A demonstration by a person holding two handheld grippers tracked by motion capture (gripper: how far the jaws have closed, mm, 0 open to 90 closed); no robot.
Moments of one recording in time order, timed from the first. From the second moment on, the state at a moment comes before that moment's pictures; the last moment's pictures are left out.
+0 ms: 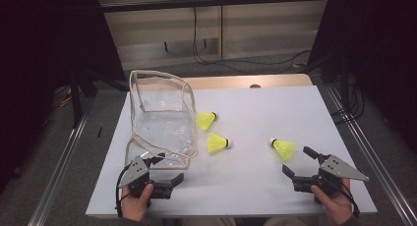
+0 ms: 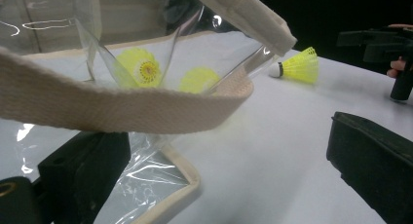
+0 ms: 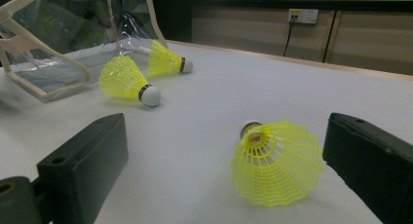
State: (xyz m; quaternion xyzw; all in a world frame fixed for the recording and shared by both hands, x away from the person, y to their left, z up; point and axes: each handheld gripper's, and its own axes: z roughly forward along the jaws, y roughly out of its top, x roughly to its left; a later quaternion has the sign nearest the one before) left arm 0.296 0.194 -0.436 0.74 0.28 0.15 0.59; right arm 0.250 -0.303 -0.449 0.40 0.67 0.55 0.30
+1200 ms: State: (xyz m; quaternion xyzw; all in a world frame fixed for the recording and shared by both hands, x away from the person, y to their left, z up) left arm 0.294 0.177 -0.441 0.75 0.28 0.11 0.59; right arm 0.253 -0.301 -0.449 0.40 0.67 0.56 0.29
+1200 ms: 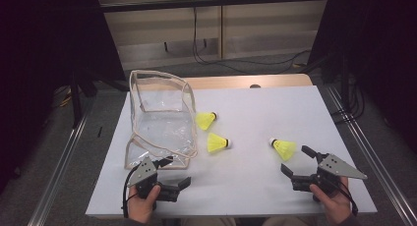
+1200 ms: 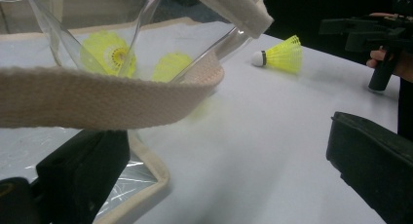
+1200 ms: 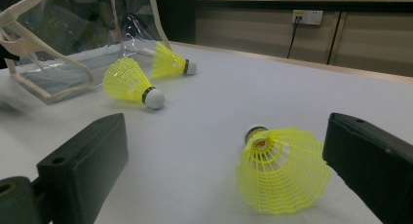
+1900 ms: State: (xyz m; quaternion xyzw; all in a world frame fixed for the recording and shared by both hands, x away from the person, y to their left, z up) left arm 0.293 0.157 -0.443 0.77 0.26 0.09 0.57; right arm 0.253 -0.301 -0.448 0.40 0.67 0.56 0.30
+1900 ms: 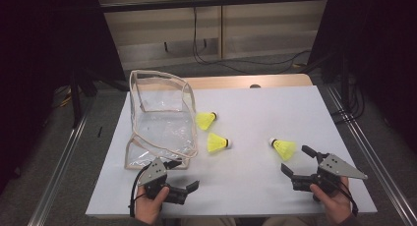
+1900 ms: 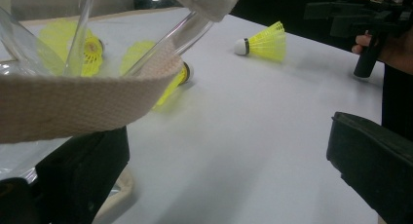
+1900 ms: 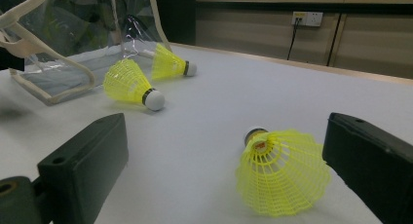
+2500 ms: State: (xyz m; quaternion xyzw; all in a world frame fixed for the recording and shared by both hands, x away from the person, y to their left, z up) left arm 0.291 0.133 -0.445 0.78 0.25 0.07 0.57; right arm 0.253 -0.301 -0.447 0.39 0.67 0.56 0.30
